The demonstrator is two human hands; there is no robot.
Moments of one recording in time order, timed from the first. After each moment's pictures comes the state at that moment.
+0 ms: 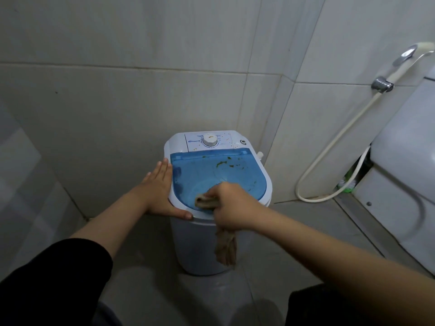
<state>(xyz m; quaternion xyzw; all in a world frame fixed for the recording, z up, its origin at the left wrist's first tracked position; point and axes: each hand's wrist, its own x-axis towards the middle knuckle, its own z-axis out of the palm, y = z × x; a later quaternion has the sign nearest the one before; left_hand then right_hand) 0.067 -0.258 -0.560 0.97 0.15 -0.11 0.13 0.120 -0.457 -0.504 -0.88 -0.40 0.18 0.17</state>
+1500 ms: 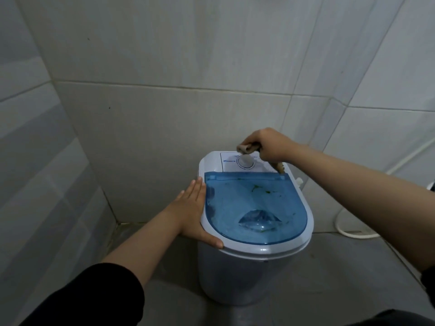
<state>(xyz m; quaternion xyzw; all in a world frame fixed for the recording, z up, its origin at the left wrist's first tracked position) 0.069 -0.252 -0.565 0.98 0.14 -0.10 0.14 0.303 -0.357 -0.466 -0.83 -0.55 -0.02 0.07</state>
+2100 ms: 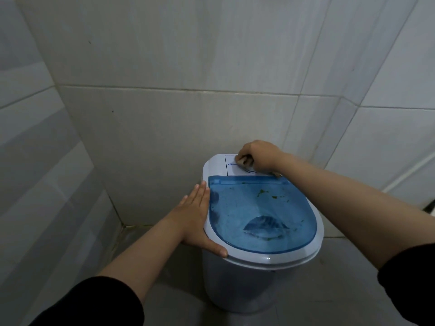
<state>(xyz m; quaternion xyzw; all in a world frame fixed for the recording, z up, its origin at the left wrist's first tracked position) 0.071 -0.249 -0.568 0.98 0.14 -0.11 0.13 0.314 -0.325 -0.502 -0.81 -0.58 0.00 0.02</state>
